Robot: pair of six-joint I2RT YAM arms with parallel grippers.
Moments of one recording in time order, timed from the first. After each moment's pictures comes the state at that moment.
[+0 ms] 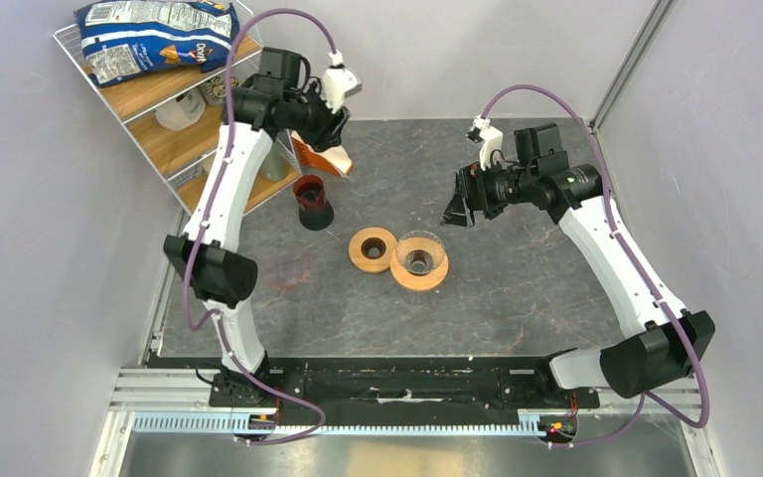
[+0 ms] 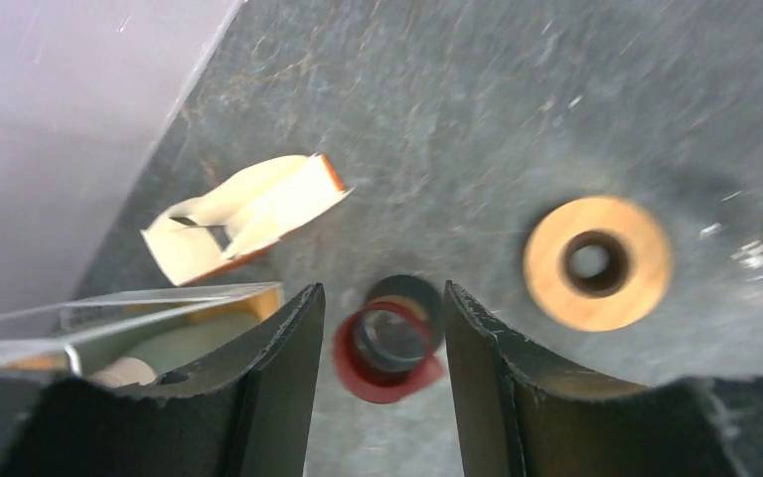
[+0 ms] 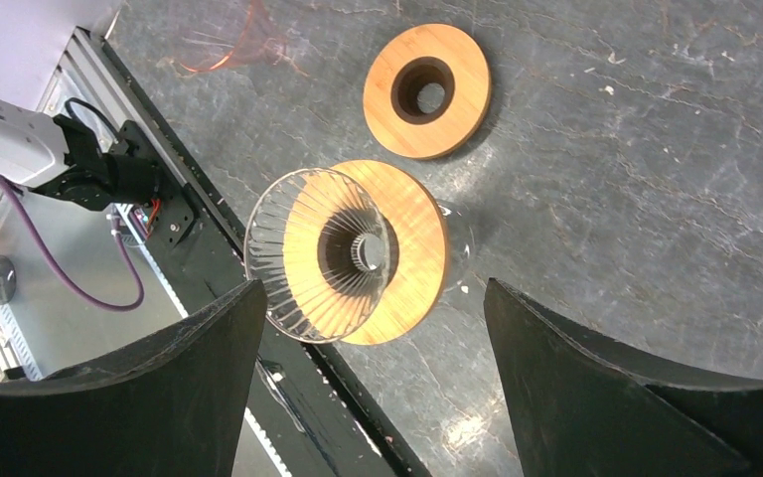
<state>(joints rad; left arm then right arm) -0.27 1.87 2.24 -1.09 0.39 0.51 0.32 1.36 1.43 -0.84 -0.66 0.01</state>
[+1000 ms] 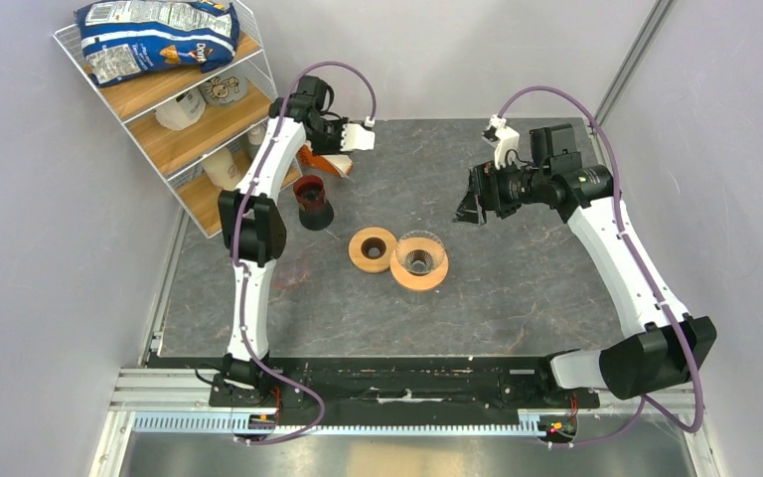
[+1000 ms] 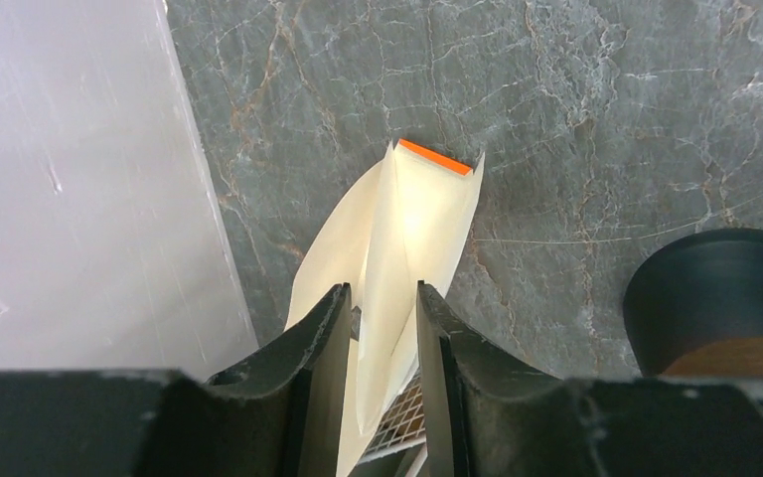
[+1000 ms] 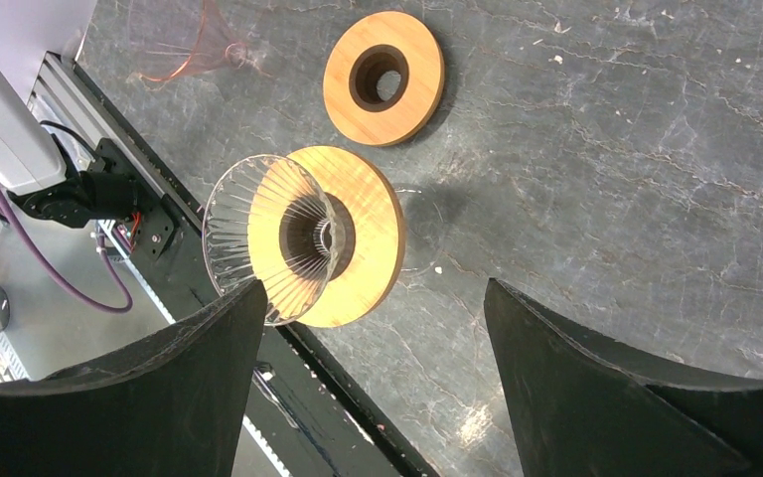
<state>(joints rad) -0.23 2.38 2.42 -1.07 0.35 1.46 0.23 1.35 1.41 -0.87 -0.65 -0.01</state>
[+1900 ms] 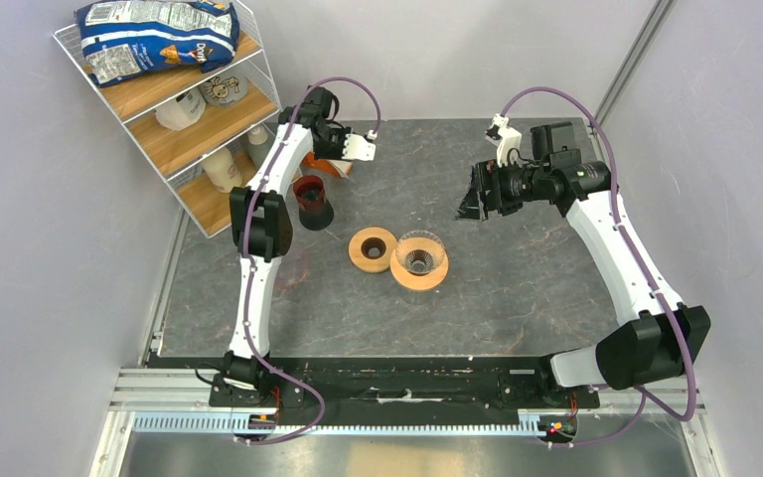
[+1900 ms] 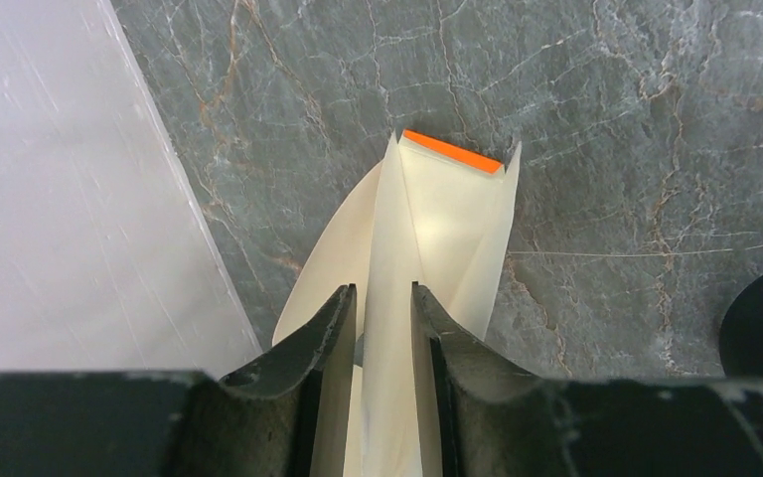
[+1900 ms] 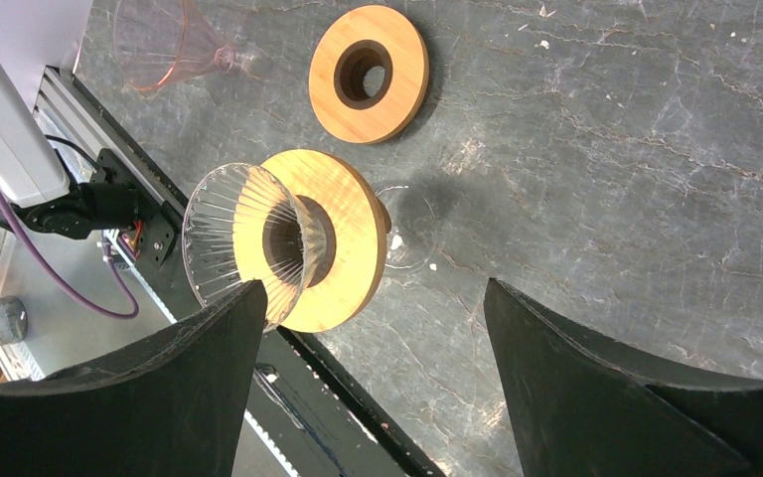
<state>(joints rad) -0.22 2.50 2.45 -0.99 0.28 1.56 0.19 1.39 1.41 -0.87 -0.66 0.00</state>
